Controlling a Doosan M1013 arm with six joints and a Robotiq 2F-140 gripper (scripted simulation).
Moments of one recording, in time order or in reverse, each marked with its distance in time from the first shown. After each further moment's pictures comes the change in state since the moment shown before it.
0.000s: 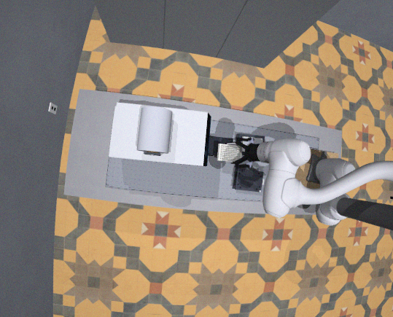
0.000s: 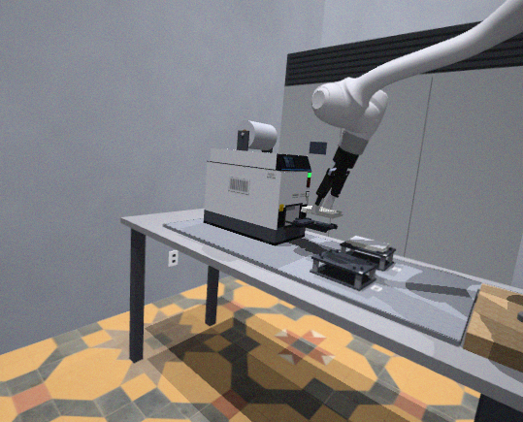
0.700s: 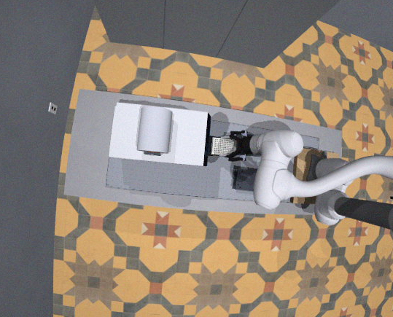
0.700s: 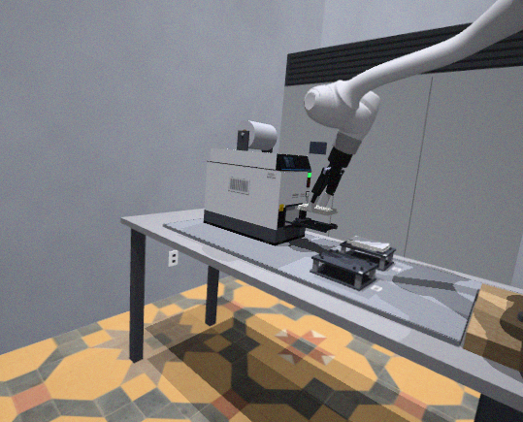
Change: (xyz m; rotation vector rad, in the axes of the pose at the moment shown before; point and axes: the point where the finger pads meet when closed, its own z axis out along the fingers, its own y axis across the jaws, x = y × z) arm -0.032 -0.028 0.012 0.000 0.000 0.000
